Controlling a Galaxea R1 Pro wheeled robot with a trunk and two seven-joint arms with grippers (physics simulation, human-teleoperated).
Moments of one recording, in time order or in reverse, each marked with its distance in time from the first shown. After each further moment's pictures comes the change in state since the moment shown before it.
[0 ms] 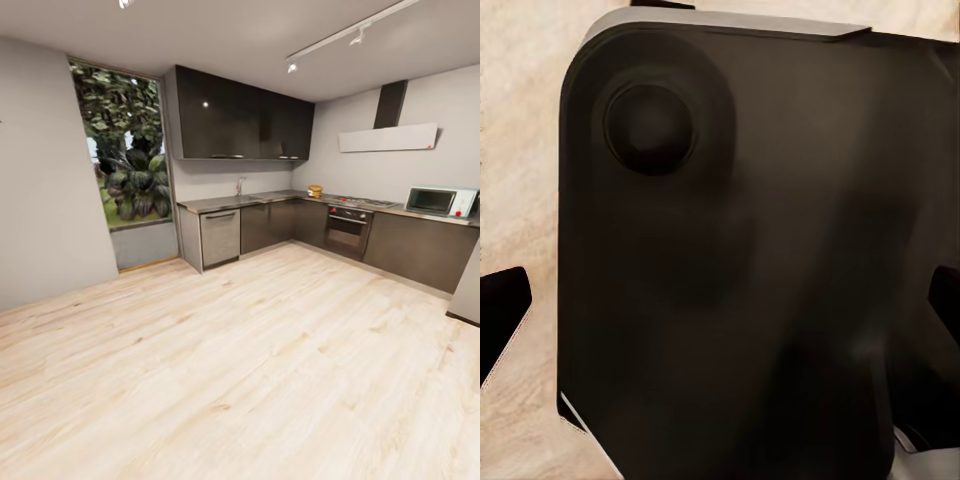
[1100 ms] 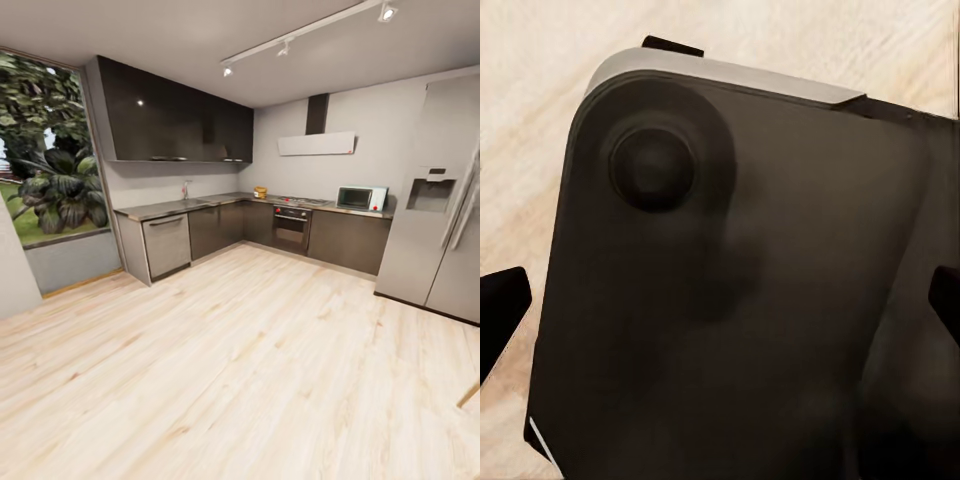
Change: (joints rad) left arm 0.000 0.002 -0.001 -0.003 0.115 -0.051 -0.001; right arm 0.000 -0.007 -0.007 0.000 -0.109 -0.001 0.009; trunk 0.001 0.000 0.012
